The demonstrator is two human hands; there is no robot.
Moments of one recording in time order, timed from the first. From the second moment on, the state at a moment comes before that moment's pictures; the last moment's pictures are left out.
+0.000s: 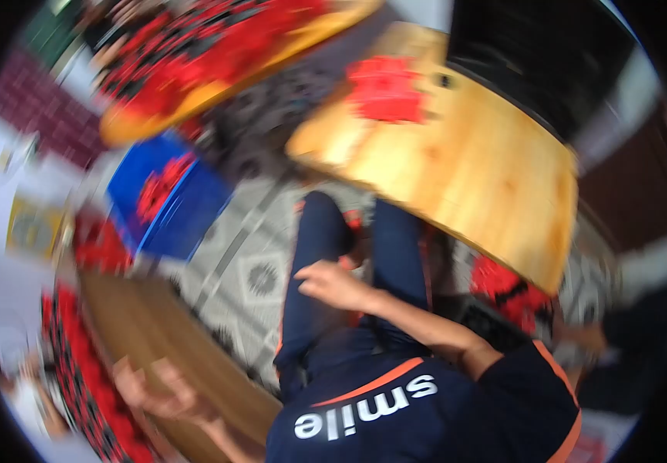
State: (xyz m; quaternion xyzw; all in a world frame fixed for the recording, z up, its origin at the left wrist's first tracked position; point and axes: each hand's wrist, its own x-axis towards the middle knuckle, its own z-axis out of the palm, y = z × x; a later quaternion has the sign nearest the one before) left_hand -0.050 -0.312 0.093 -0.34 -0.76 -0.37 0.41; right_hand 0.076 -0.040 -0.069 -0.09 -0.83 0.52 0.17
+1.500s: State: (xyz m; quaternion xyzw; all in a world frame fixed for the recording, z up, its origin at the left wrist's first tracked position) left_hand 0.203 0.102 -0.020 -0.83 -0.51 -0.21 0.08; right_hand 0.605 0.106 -0.301 -0.90 -0.34 0.23 0.13
